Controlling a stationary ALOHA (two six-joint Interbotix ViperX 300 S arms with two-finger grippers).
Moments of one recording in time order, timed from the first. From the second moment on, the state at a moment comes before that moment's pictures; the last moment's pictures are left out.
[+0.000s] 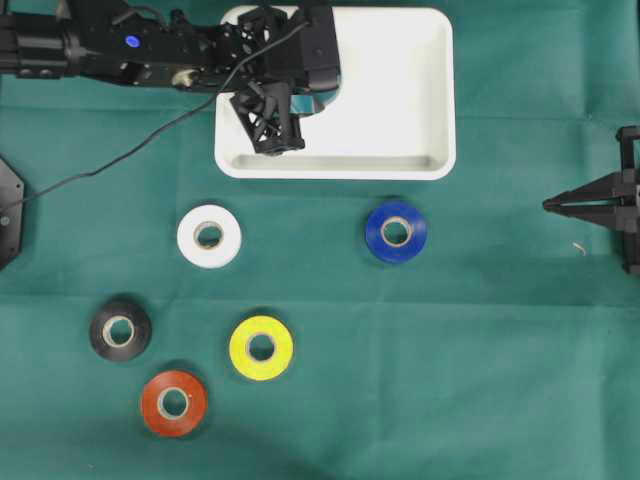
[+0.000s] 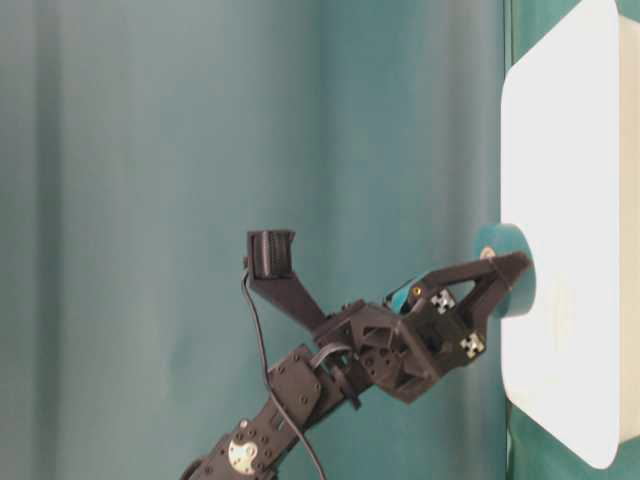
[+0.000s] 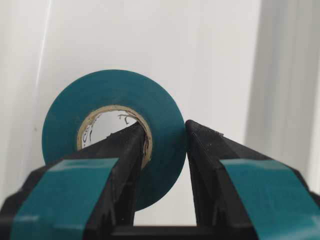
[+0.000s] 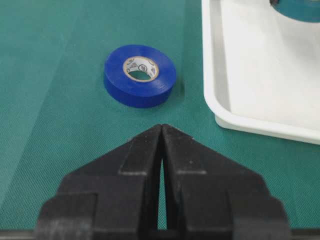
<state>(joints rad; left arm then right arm) 0.31 0.16 0.43 -0.02 0.26 0.24 -0.01 -1.17 1.56 -0.05 -0.11 0.01</state>
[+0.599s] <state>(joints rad) 0.34 0.24 0.38 -0.02 0.25 0.26 -0.01 -1.17 1.56 -0.05 -0.11 0.01</state>
